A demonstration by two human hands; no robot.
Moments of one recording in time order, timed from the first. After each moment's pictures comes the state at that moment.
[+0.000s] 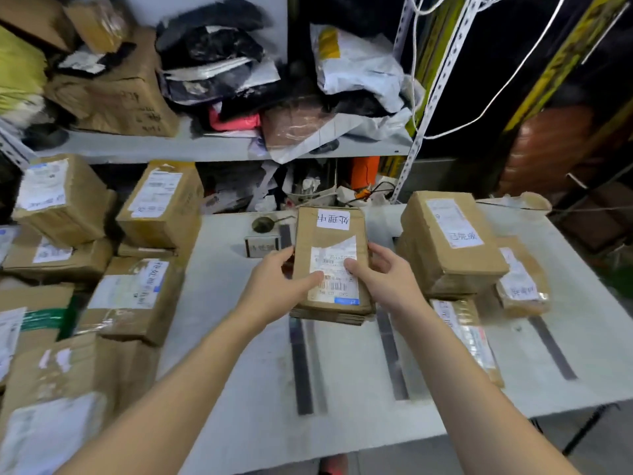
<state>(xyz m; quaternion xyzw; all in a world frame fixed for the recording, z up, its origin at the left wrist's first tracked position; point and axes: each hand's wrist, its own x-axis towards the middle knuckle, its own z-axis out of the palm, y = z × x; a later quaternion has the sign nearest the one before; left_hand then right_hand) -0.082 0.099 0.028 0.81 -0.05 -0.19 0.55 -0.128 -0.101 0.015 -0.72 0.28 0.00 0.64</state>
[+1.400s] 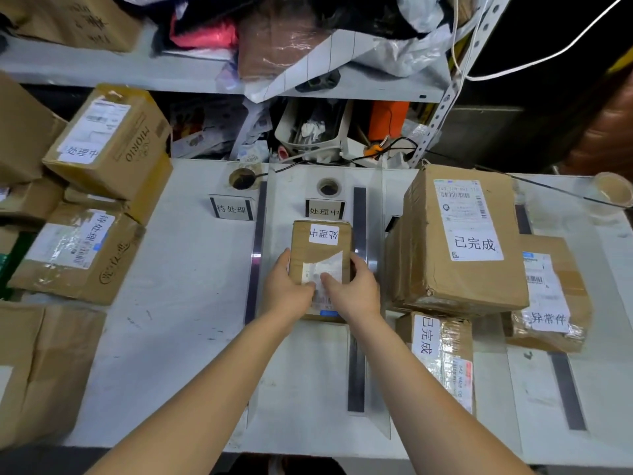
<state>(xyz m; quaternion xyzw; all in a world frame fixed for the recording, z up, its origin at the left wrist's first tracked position) -0.070 -0.036 -0.104 0.80 0.19 -0.19 0.54 -0.085 -0.159 -0.103 -0.80 0.29 0.09 0.52</state>
